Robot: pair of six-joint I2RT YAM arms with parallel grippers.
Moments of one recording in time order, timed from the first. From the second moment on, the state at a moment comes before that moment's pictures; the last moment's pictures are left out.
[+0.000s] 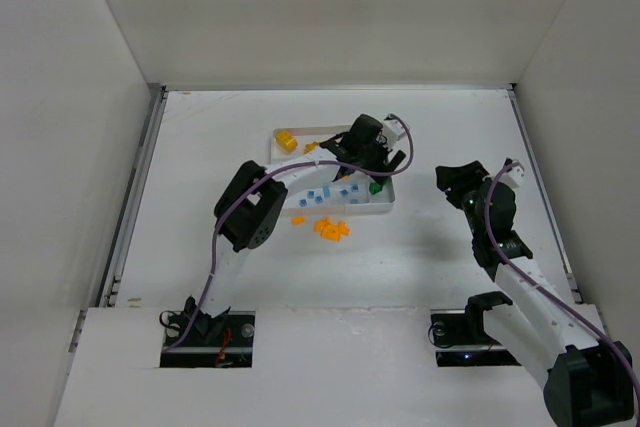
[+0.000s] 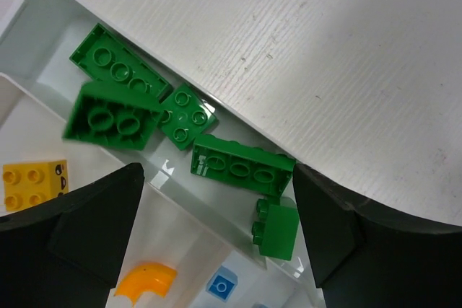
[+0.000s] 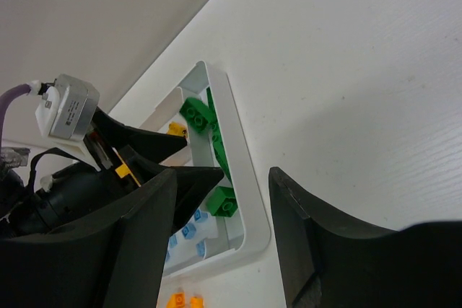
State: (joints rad) left arm -0.78 2.19 1.69 -0.17 0.10 0.10; right arm 0.18 0.80 0.39 0.20 0.18 0.85
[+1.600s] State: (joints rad) left arm -0.78 1.38 0.56 -0.01 -0.58 -0.85; right arm 0.98 1.34 0.60 0.03 0.35 0.75
